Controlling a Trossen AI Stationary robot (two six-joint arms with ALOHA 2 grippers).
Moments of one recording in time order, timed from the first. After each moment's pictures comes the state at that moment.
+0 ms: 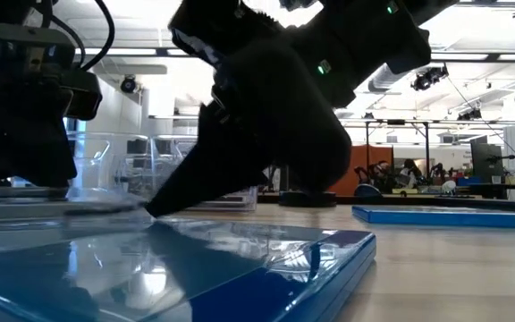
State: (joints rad) left arm -0.52 1.22 0.40 0.02 -0.25 -1.28; right arm 0.37 2.20 1.36 0.14 0.26 -0.01
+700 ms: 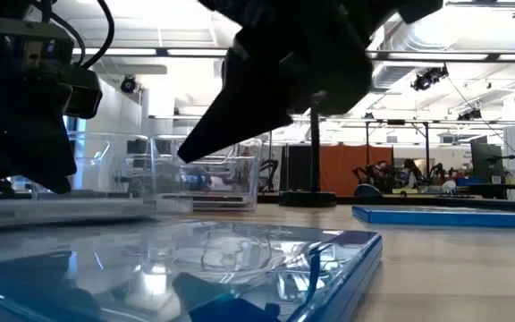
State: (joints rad) left arm -0.52 1.22 0.40 0.02 -0.25 -1.28; right arm 0.40 2.08 1.36 -0.03 0.29 0.00
